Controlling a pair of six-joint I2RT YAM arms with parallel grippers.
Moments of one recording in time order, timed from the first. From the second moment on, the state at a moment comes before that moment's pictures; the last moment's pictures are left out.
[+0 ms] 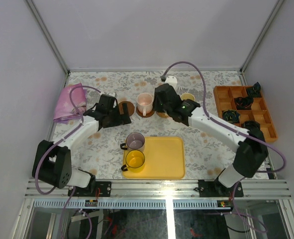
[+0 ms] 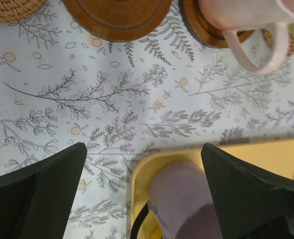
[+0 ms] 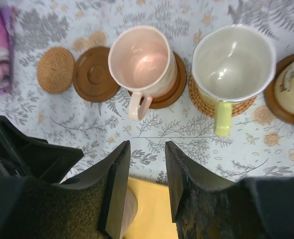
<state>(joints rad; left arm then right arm) -0.33 1.43 0.90 -0.39 0.07 -0.49 0.80 1.64 1.37 -0.42 0.35 0.63</state>
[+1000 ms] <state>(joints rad) -0.58 1.36 1.12 -0.95 0.03 -0.21 0.79 1.30 1.12 -0.36 0.51 0.48</state>
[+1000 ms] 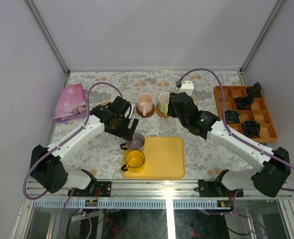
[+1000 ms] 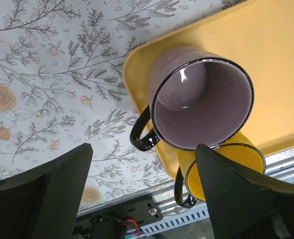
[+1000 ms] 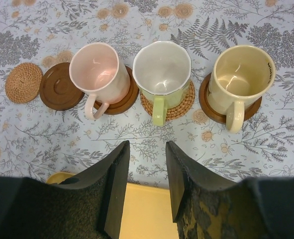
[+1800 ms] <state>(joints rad) -0.61 1.55 1.12 -0.85 0.04 -0.17 0.79 1.30 1.10 -0.39 0.51 0.50</state>
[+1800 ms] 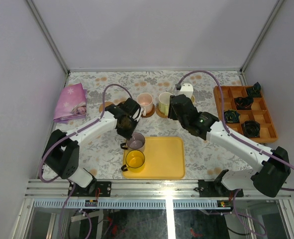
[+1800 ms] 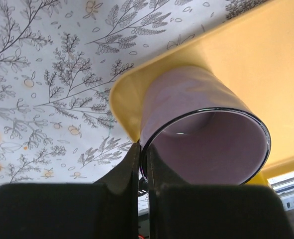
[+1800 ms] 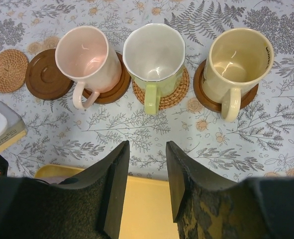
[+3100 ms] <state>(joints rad) -0.68 1.60 1.27 -0.78 0.25 -0.09 0.79 1.34 1.08 -0.41 0.50 0.51</state>
